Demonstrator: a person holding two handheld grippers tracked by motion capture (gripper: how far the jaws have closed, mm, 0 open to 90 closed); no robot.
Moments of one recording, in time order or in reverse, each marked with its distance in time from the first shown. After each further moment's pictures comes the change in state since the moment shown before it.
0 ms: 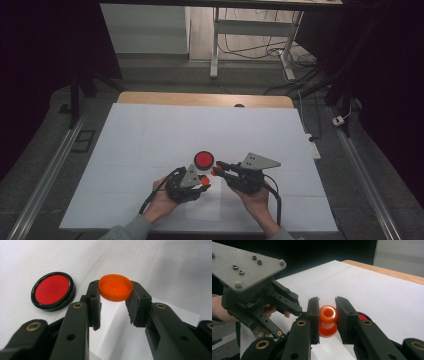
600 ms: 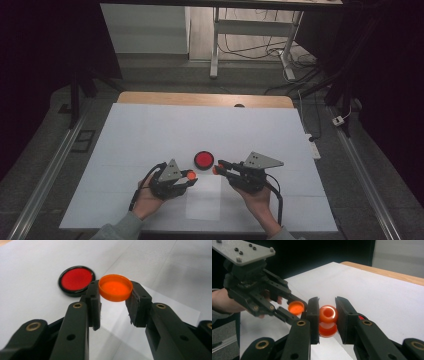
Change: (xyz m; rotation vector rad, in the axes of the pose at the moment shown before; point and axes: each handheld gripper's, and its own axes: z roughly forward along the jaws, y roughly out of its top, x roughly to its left) left arm 0.024 -0.025 -0.034 -0.078 0.018 -0.115; right arm -0.004 0.000 -0.004 -0.015 -0.006 0.015
